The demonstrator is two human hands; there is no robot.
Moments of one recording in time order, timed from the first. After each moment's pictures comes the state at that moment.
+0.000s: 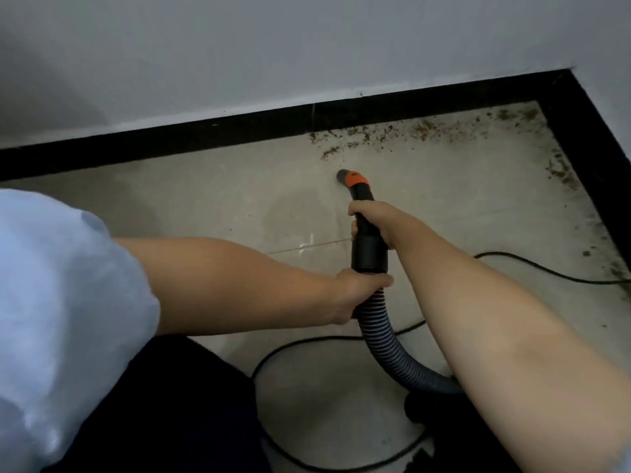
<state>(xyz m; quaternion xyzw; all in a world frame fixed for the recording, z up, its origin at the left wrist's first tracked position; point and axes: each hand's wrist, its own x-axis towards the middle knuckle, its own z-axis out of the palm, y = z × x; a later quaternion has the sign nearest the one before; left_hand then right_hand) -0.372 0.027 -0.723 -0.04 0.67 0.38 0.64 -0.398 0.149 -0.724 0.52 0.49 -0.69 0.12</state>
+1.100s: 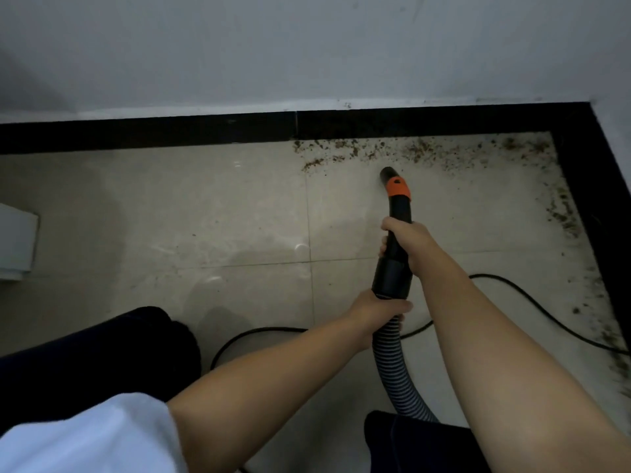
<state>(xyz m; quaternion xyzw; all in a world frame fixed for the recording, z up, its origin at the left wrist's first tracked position) -0.327 0.131 -0.748 -0.12 0.59 0.49 0.63 -0.354 0.254 -0.747 0.56 0.48 -0.67 0.05</state>
